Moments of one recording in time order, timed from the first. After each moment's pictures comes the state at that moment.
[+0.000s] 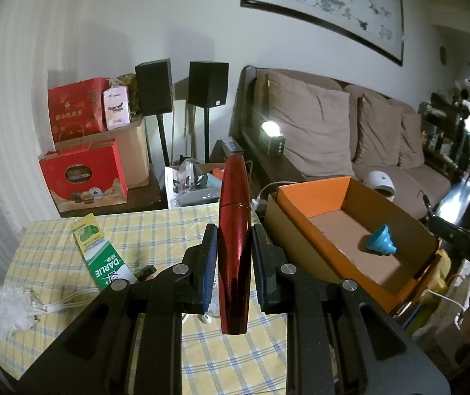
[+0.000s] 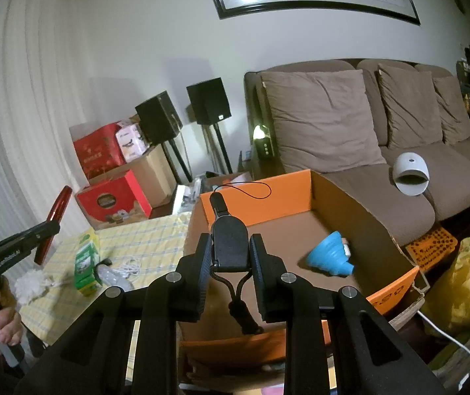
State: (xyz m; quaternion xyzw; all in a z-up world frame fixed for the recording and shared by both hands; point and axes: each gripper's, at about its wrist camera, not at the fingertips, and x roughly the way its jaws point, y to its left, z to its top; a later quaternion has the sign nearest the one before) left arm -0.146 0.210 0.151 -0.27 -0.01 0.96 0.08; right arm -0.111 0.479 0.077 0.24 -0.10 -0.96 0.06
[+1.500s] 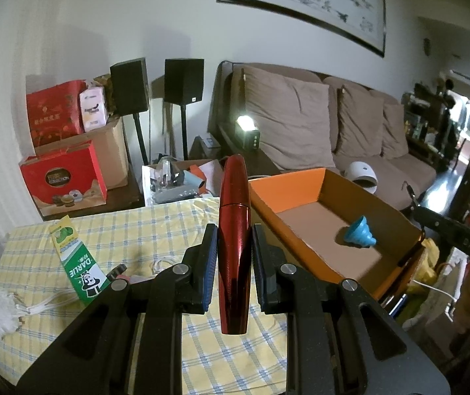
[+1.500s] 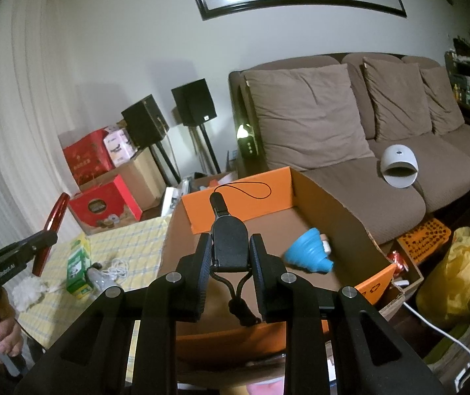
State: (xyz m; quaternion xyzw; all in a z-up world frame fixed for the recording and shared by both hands) left arm -0.143 0.247 0.150 -0.28 0.00 0.95 0.12; right arm -0.110 0.506 0.076 0.25 -0.12 -0.96 0.04
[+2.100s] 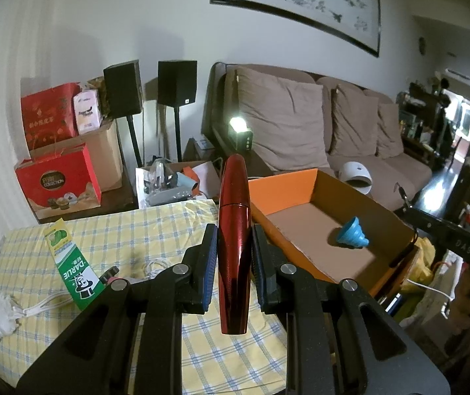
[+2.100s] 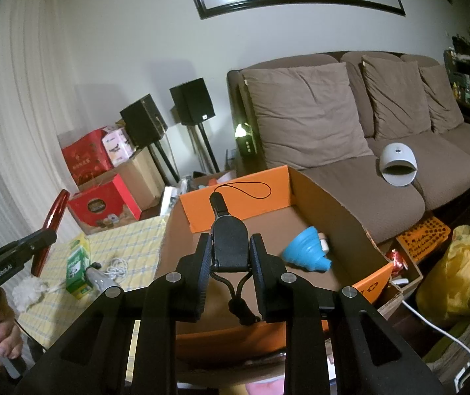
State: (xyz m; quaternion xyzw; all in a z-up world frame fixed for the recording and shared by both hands) left arm -0.141 0.257 0.154 -0.28 0.00 0.95 0.13; right arm -0.109 0.508 0.076 0.25 -0.12 -0.96 0.04
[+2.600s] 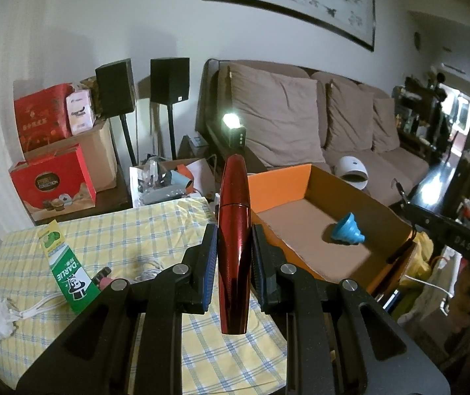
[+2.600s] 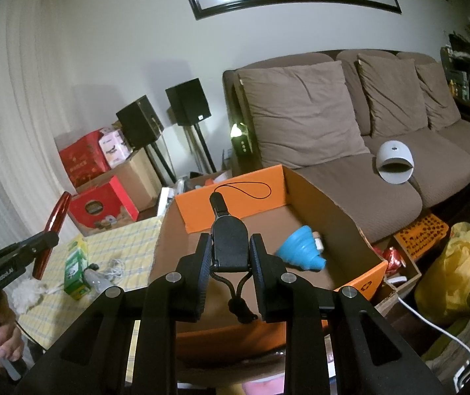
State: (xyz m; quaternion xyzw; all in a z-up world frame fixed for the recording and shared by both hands) left arm -0.144 0.267 0.152 -0.29 0.01 0.95 0.14; right arm -0.107 0.518 0.072 0.25 -0.13 -0.96 0.04
